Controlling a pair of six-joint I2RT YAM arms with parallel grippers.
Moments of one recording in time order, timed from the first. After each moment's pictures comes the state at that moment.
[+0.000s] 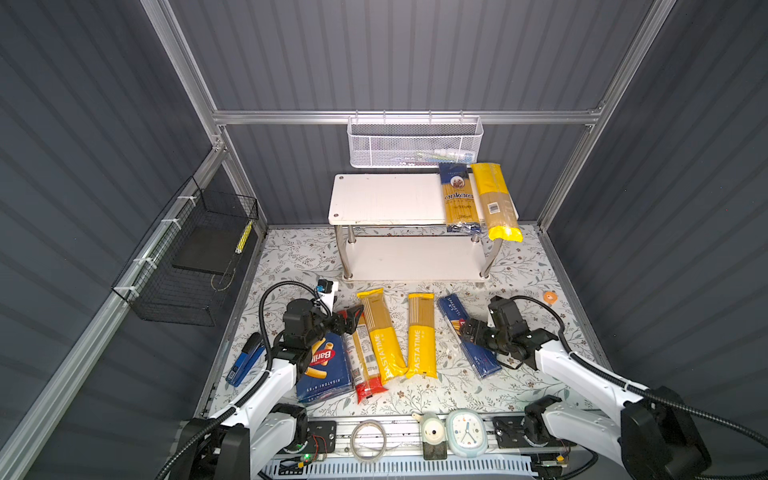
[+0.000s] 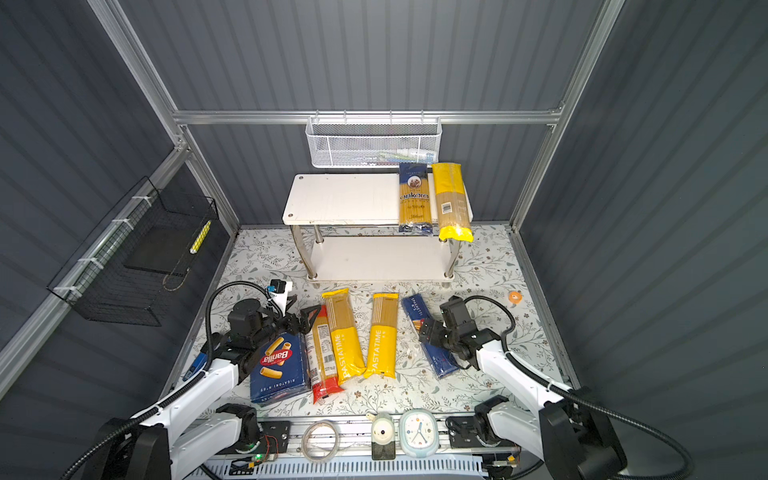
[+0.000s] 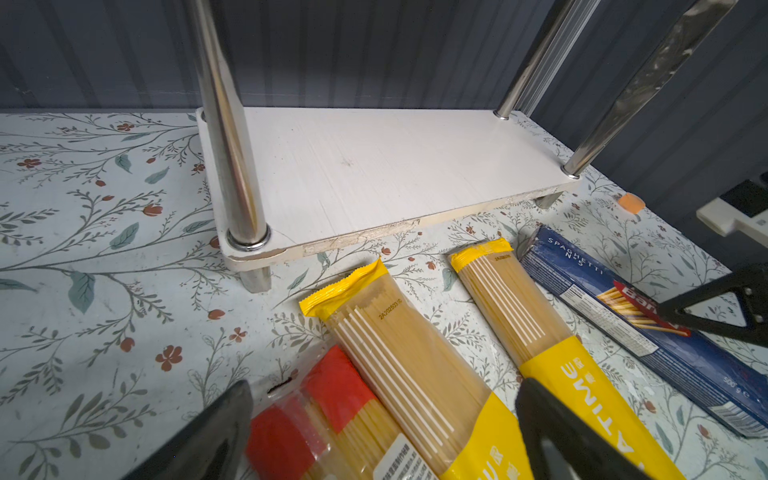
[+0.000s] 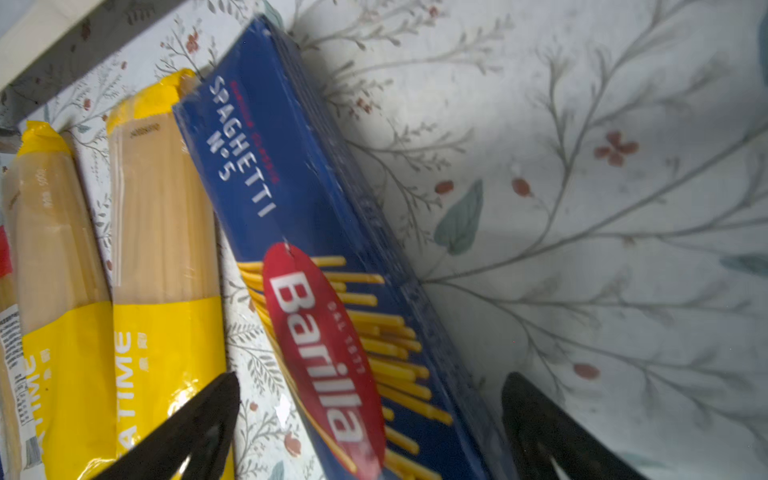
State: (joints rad) left arm -0.22 1.02 0.36 0.28 0.40 -0.09; right arm 0.40 1.08 0.46 -0.36 -0.05 0.66
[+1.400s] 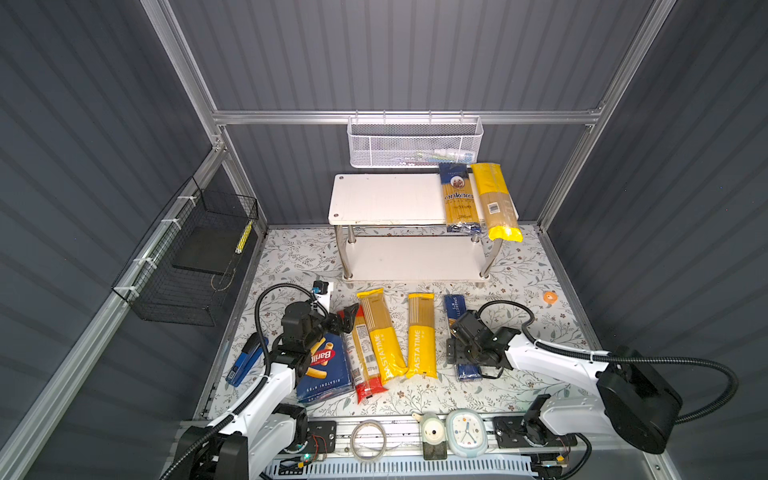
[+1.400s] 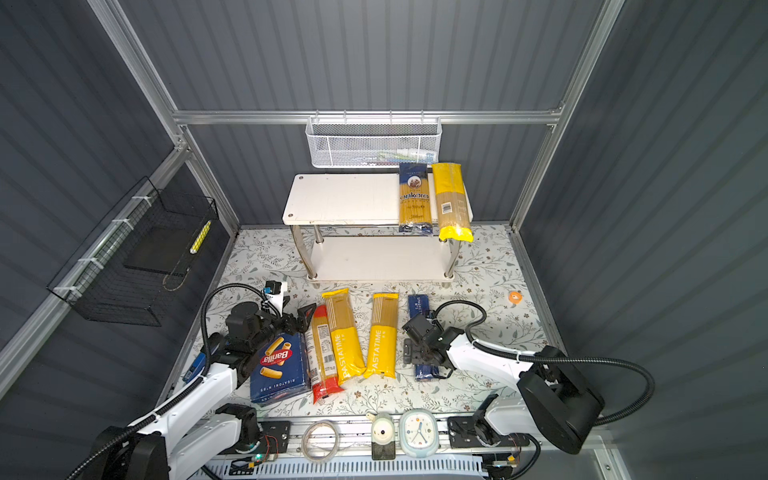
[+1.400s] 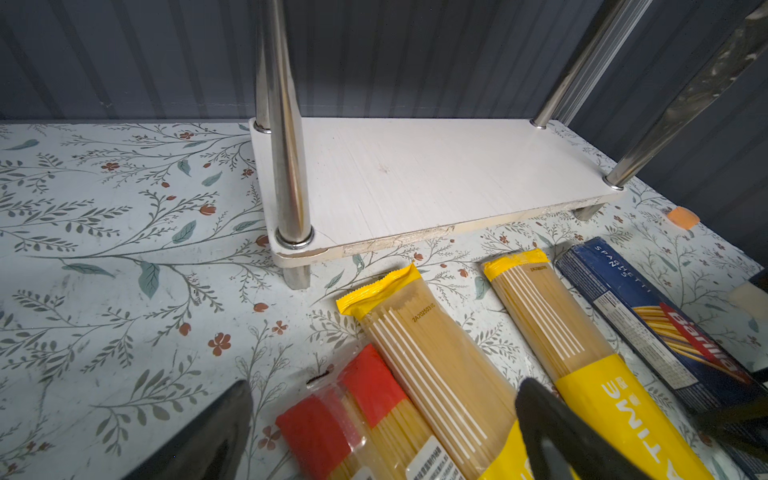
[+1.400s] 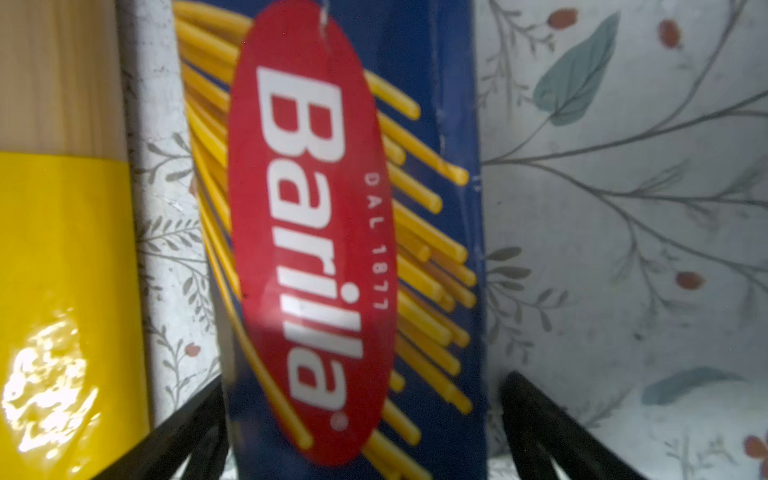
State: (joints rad) left arm -0.22 0.98 0.34 0.28 0.30 -0.09; right arm 0.75 1.32 0.57 -0.48 0.20 0.76
